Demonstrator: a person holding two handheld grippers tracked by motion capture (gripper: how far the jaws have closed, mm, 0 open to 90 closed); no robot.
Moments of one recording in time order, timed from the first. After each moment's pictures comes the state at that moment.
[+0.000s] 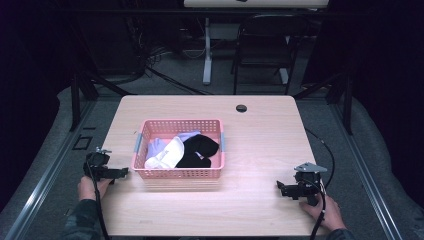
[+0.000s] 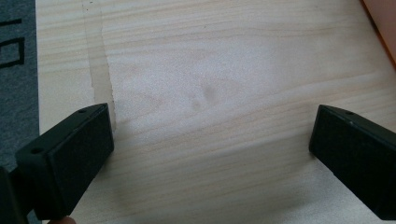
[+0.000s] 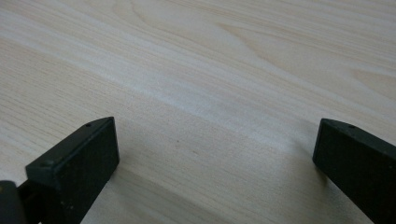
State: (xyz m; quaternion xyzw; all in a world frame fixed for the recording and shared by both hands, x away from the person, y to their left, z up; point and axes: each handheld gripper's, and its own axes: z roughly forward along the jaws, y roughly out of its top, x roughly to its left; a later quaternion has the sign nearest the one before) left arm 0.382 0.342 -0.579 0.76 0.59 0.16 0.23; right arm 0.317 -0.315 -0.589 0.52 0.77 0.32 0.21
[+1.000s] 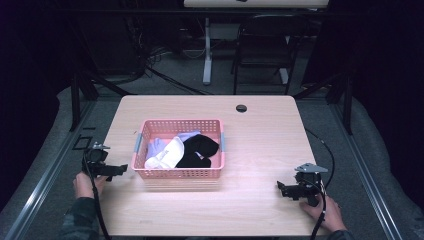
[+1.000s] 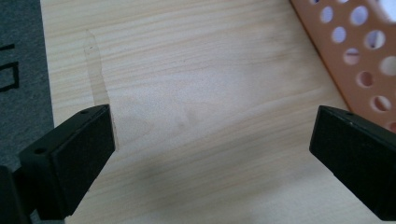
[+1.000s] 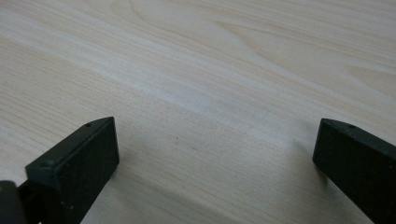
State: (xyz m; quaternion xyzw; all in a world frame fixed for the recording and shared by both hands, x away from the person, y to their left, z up) left arm 0.379 0.342 -0.550 0.77 0.56 0.16 0.26; right arm 0.315 -0.315 -0.590 0.52 0.76 0.32 0.22
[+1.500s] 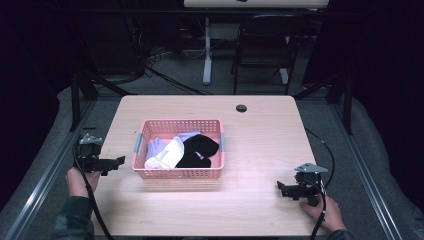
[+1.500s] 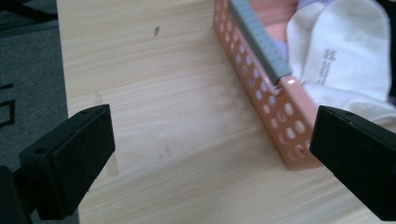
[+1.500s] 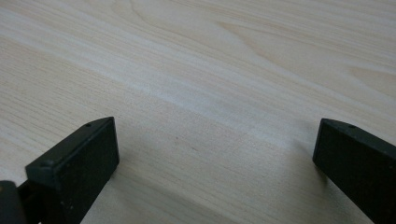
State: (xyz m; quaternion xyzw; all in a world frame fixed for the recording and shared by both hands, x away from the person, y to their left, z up) left arm 0.361 0.331 -0.492 0.77 0.52 0.18 0.32; right arm 0.316 -0.315 -0.589 0.52 0.76 0.32 0.21
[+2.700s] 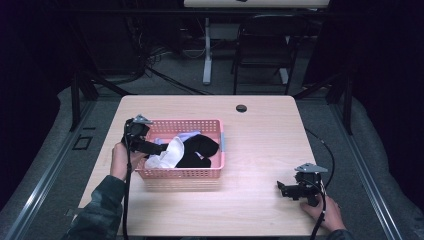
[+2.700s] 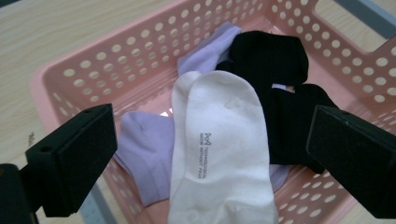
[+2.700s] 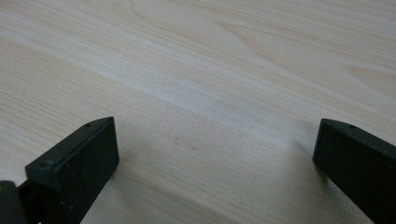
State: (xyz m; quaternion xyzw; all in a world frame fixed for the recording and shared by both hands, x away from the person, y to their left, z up) left arm 0.415 0.205 -0.467 0.84 0.42 0.14 0.32; right arm 0.315 -0.315 -0.590 0.52 0.76 0.32 0.21
